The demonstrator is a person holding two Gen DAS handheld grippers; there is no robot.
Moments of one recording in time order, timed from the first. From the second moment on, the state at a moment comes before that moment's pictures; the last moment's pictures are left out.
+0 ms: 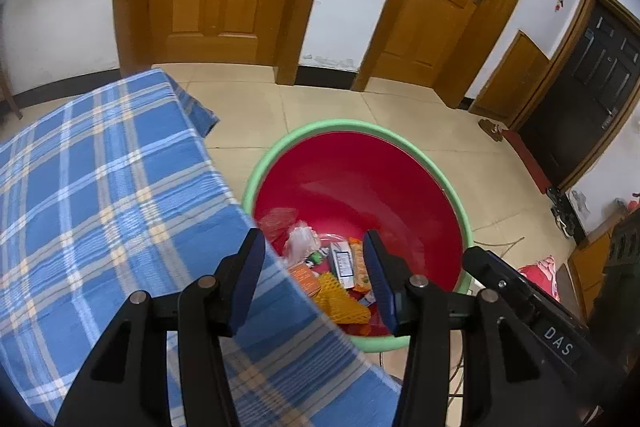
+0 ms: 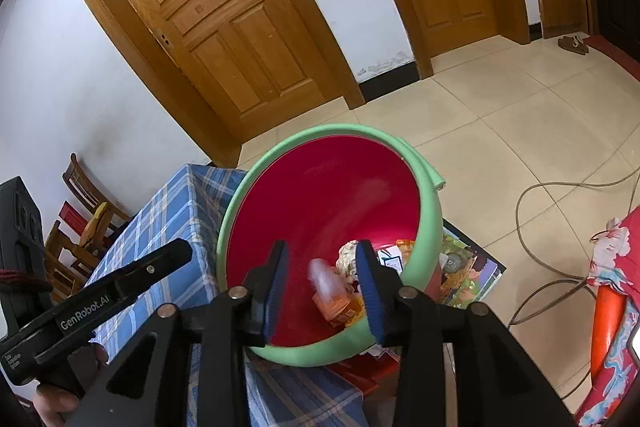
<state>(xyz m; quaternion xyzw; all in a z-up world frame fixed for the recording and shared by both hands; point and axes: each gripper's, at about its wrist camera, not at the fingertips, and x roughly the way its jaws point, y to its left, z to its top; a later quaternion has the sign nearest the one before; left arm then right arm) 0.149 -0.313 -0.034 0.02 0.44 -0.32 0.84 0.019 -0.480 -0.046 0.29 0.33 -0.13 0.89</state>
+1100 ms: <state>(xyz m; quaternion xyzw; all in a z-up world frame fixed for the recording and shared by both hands) 0.093 -0.123 0.009 -0.01 0.40 -0.09 0.91 0.011 -0.337 -0.003 0.19 0.33 -0.03 0.92</state>
